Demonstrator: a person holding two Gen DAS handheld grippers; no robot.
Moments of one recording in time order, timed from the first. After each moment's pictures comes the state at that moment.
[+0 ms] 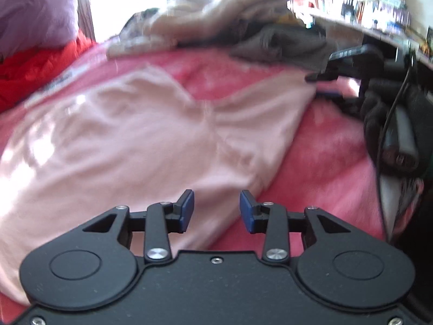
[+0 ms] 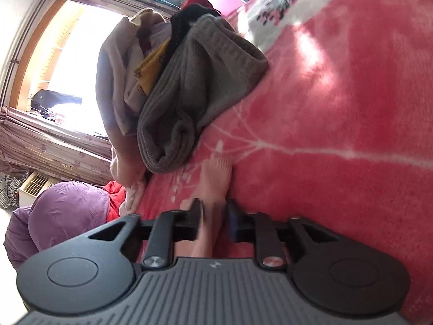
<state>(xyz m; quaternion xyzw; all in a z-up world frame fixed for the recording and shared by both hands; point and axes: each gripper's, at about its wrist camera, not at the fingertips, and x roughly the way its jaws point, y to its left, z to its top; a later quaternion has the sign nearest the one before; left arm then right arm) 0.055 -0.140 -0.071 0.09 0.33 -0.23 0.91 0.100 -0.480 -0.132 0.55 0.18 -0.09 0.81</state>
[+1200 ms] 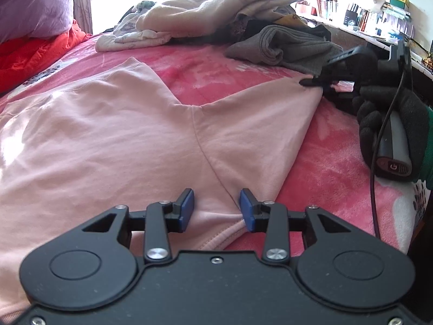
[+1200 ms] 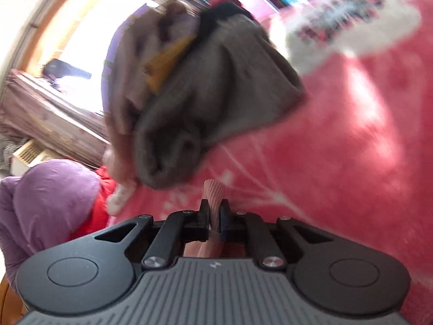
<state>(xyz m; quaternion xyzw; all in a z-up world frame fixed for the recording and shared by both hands) 0.084 -0.163 -0.093 0.06 0.35 -0.24 0.90 0.138 -0.505 -0.134 0.48 0.21 -0.07 0.85</state>
